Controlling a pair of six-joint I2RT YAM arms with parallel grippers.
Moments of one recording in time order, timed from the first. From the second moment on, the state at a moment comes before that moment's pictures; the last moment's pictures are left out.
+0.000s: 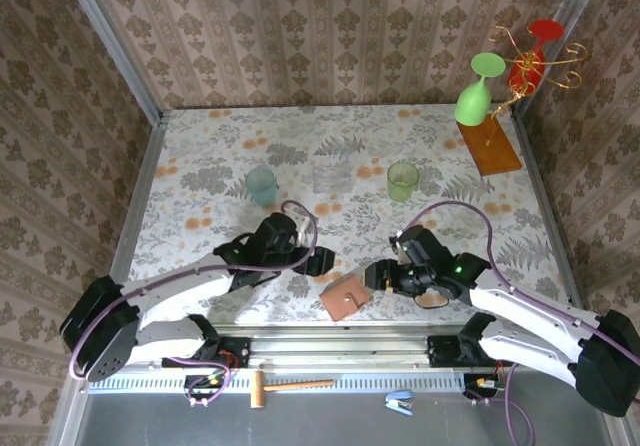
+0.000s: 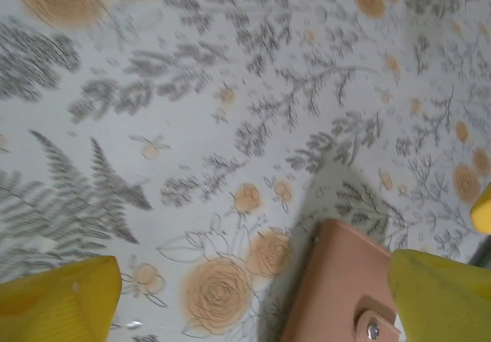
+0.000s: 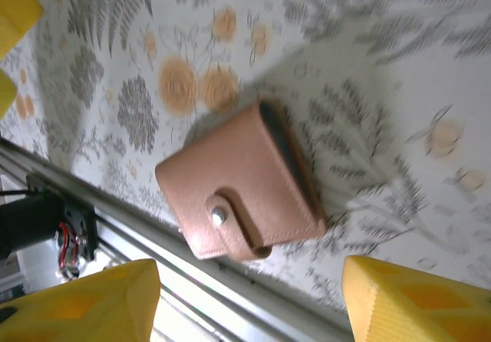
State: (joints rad) left arm -0.89 1.20 0.59 -0.14 0.16 -0.51; right arm 0.74 0.96 0.49 -0.47 -0.32 0.90
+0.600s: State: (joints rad) left arm -0.91 1.37 0.54 0.03 0.38 -0.68; right arm 0.98 1.29 0.50 -0.24 -0.32 1.07
